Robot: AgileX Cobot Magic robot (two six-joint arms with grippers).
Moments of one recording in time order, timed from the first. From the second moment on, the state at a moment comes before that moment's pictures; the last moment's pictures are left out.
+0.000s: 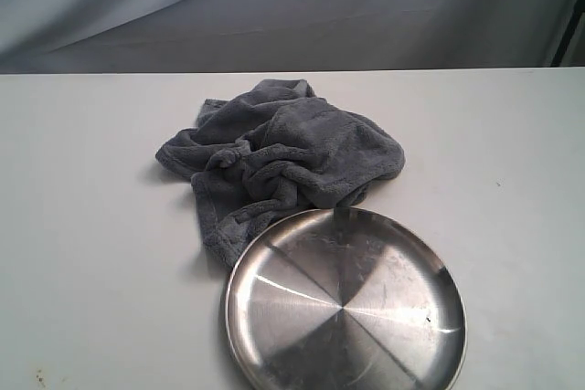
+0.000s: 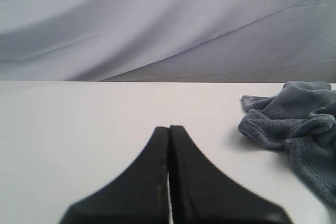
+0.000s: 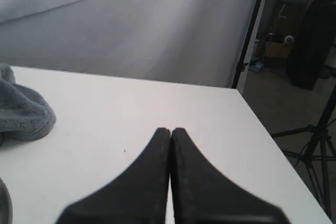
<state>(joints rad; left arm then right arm) -0.05 0.00 0.00 0.30 0.21 -0.30 -0.12 0.00 0.00 0.04 0.17 -0.18</state>
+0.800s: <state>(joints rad) -0.05 0.00 0.00 0.30 0.21 -0.30 -0.12 0.01 -0.18 0.39 0.03 0.04</state>
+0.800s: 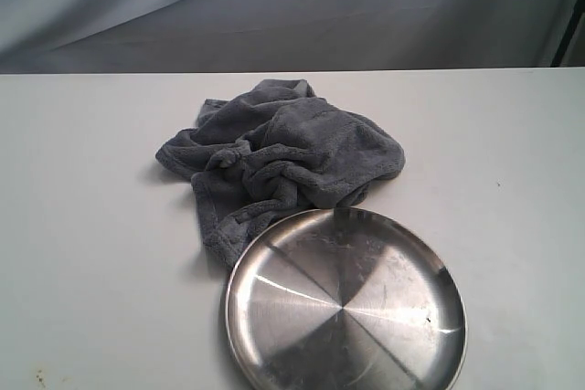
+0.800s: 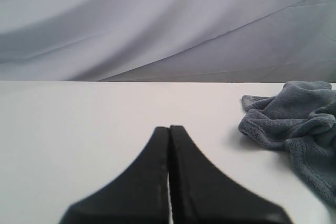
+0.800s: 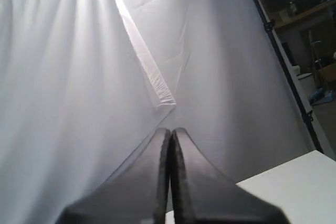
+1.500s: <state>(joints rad) -0.05 0.00 0.00 0.30 0.21 -0.30 -0.12 0.62 -0.61 0.37 0.59 -0.35</state>
